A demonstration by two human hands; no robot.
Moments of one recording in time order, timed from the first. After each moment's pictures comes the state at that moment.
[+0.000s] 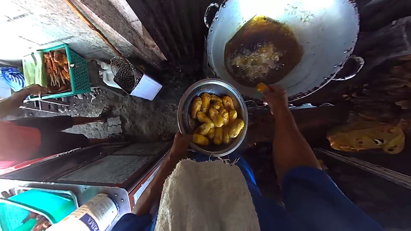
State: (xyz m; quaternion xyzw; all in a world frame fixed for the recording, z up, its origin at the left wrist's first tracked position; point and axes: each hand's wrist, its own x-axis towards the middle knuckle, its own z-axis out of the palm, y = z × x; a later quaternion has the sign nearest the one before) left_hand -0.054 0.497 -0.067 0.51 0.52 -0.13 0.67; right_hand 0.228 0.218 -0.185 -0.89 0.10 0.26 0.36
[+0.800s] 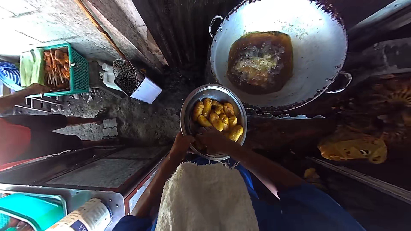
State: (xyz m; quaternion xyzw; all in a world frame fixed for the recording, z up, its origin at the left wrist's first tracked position) left_hand -0.047 0.511 -0.068 0.50 0.52 -0.16 0.67; right_hand 0.057 0.371 -0.107 -0.71 -0.56 0.41 0.11
